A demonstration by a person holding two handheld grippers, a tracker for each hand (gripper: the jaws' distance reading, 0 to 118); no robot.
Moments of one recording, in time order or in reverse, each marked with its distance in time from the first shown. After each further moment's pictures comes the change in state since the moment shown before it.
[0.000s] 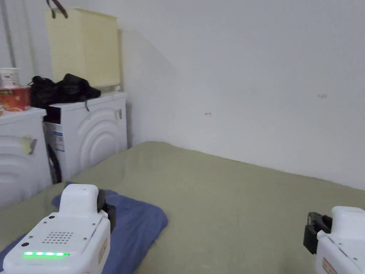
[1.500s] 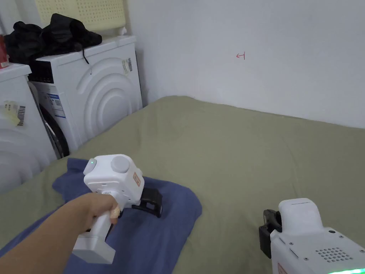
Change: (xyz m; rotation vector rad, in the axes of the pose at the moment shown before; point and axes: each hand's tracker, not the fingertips) left arm -0.004 -0.106 -0.479 -1.194 -0.269 -0.033; right arm -0.150 -0.071 -0.200 -0.269 0.177 0.087
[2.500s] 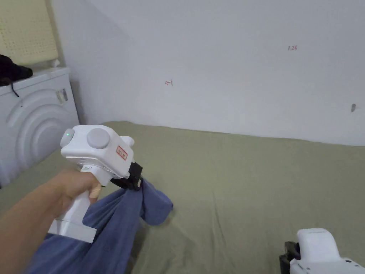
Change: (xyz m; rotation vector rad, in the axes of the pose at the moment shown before) left arm 0.231 -0.041 0.166 0.276 -0.155 -0.393; right arm 0.157 -0.055 0.150 -0.083 -0.323 -0.117
